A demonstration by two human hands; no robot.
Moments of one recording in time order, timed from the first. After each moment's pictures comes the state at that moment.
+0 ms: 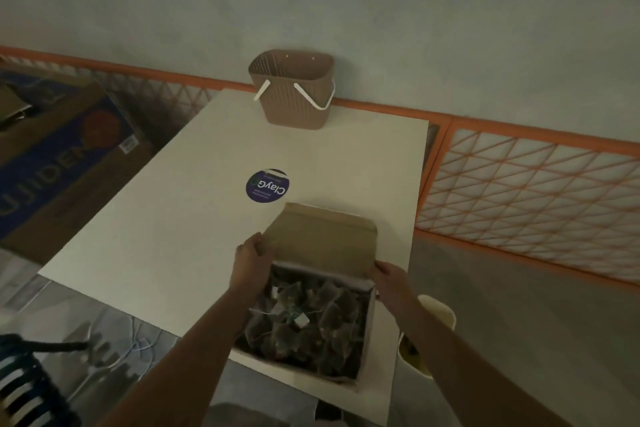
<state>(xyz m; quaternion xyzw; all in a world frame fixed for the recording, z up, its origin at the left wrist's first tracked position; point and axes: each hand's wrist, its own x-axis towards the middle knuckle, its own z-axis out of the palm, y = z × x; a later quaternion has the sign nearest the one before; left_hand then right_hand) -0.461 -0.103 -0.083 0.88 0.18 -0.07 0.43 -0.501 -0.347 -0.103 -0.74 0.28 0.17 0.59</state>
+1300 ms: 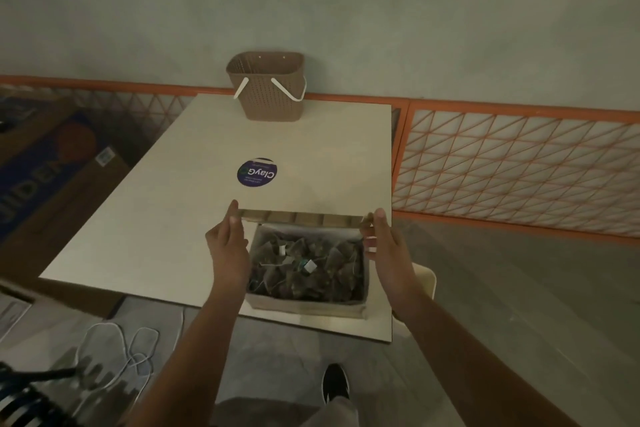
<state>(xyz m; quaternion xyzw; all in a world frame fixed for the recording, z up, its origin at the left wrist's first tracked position) -0.544 -0.066 -0.036 0.73 0.12 0.07 0.67 -0.609 -0.291 -0.022 -0.66 0.24 -0.06 0.71</state>
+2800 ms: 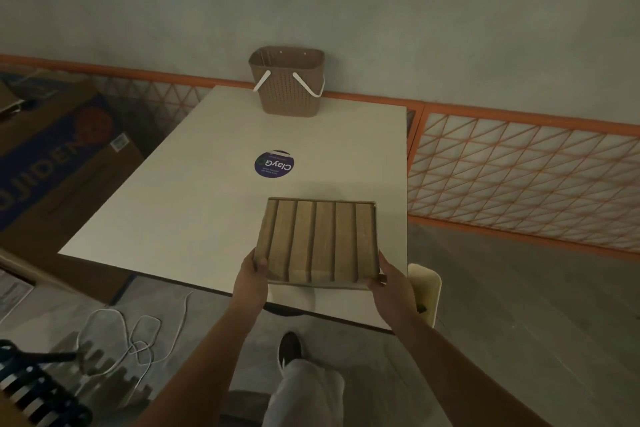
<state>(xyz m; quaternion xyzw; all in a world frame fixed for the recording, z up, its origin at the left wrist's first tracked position) -0.585 -0.021 -0.112 0.82 0.10 -0.10 0.56 -0.651 -0.259 -0.085 -0.84 0.23 0.04 0.49</state>
